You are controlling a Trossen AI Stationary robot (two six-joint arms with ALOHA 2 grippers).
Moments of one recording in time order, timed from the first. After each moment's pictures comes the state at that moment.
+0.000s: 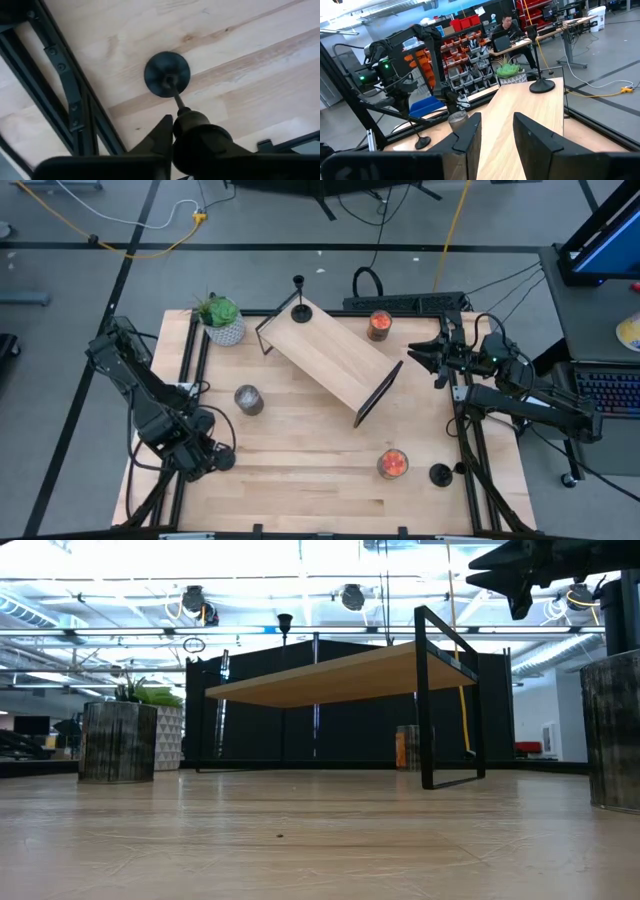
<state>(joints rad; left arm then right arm) -0.85 1.27 1.10 -1.31 0.00 -2.07 -0.44 0.39 0.49 -0.09 -0.22 0.34</state>
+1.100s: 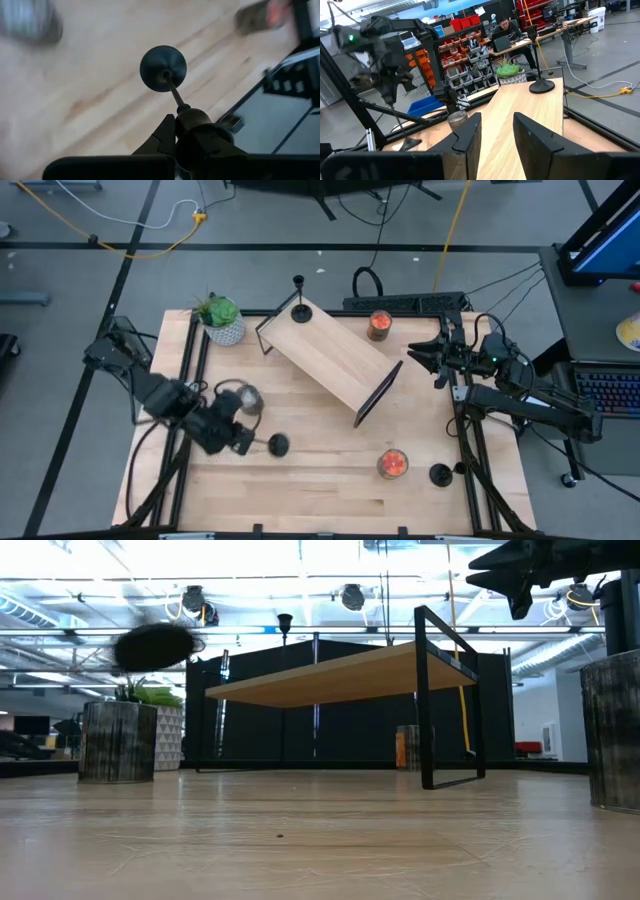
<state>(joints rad) -0.56 1.28 1.37 -1.14 -0.23 -1.58 -0.44 0.39 0.49 -0.09 -0.22 0.33</state>
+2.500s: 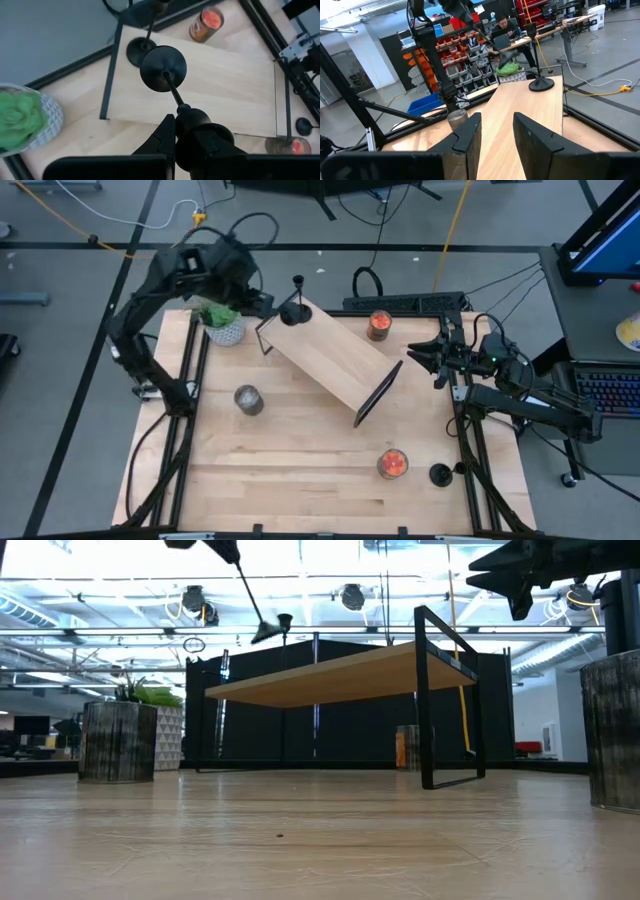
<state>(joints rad) 0.49 1.62 2.22 -1.56 -0.02 -0.57 -0.44 0.39 0.49 -0.10 -0.22 0.33</state>
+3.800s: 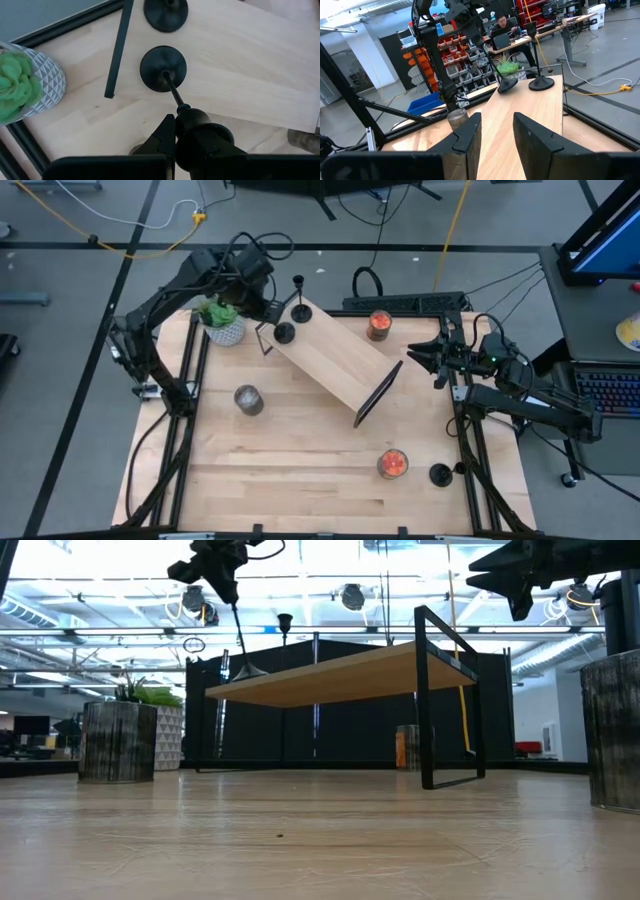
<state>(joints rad) 0.55 1.67 2.06 -1.57 0.04 -0.59 -0.44 0.39 0.49 -0.10 -0.22 0.33</state>
